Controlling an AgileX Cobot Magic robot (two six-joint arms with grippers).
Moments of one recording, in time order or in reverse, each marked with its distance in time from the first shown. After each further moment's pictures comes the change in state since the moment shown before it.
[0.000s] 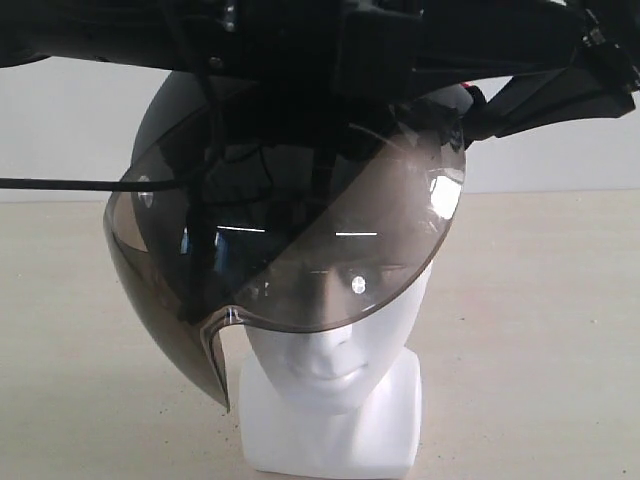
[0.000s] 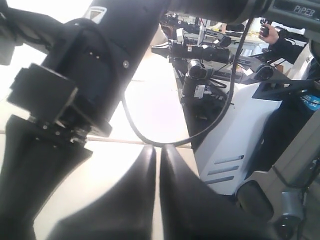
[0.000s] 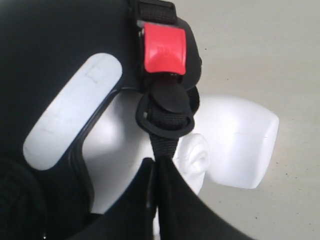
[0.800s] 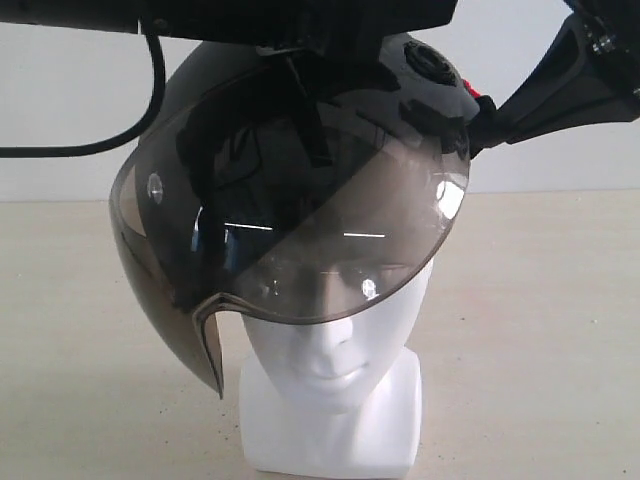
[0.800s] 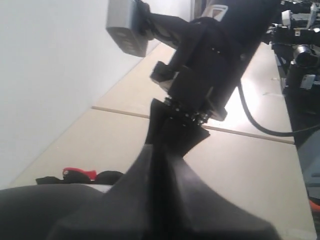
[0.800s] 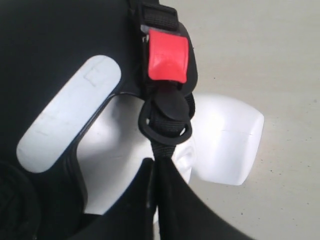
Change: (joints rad) left arm 0.004 -0.121 0.033 0.192 -0.341 -0.115; right arm 0.000 -0.007 0.000 -0.041 0.006 0.002
